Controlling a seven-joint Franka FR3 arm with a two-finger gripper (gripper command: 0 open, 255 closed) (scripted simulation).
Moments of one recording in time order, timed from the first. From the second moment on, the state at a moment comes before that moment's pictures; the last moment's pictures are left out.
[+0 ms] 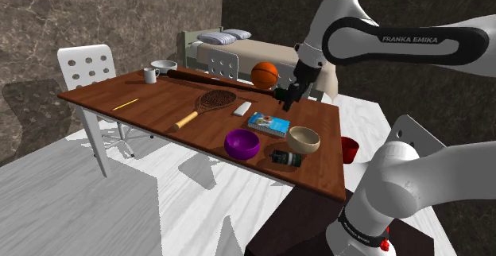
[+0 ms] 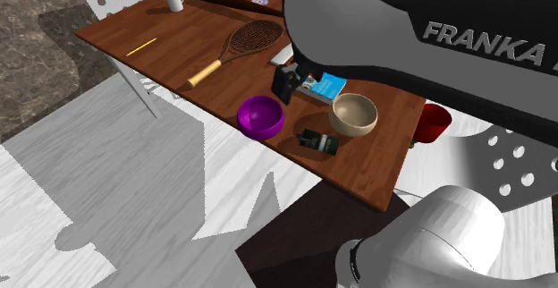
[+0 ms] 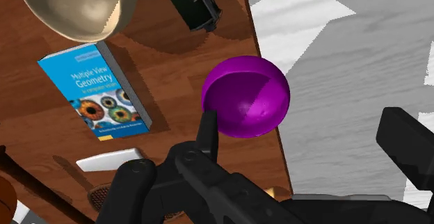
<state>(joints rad) 0.01 -0.85 -0.09 -2.58 -0.08 1.91 -0.12</state>
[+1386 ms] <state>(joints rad) -0.05 -0.32 -0.41 -2.89 -0.34 2.69 -0.57</state>
